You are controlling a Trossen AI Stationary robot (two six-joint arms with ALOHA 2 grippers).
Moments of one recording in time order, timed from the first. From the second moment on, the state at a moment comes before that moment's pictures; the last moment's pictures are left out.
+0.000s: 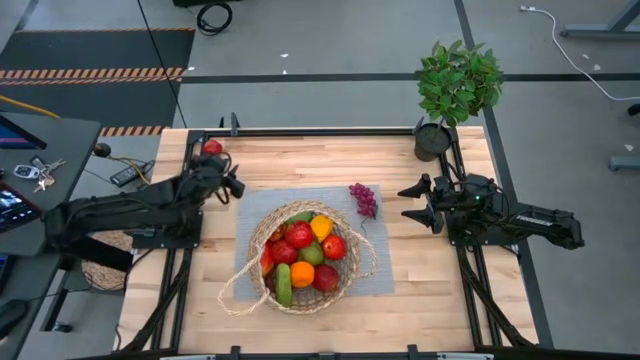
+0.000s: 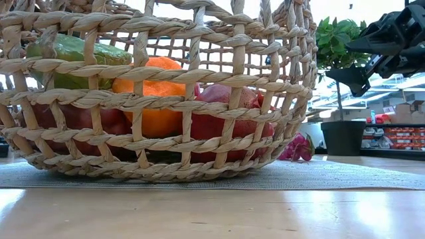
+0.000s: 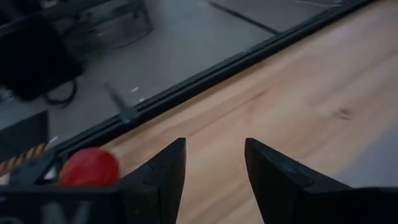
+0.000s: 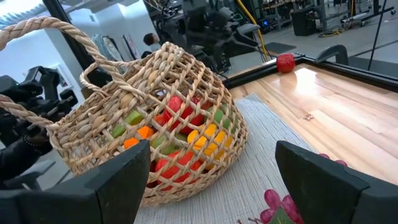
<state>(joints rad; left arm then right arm) 0.32 0.61 0.32 -0.30 -0.71 -0.25 -0.27 0.01 0.05 -0.08 -0.27 0.34</state>
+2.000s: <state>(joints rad) 0.41 1.26 0.95 -0.35 -1.02 -0.31 -0.27 0.01 0.05 -0.08 -0.27 0.34</state>
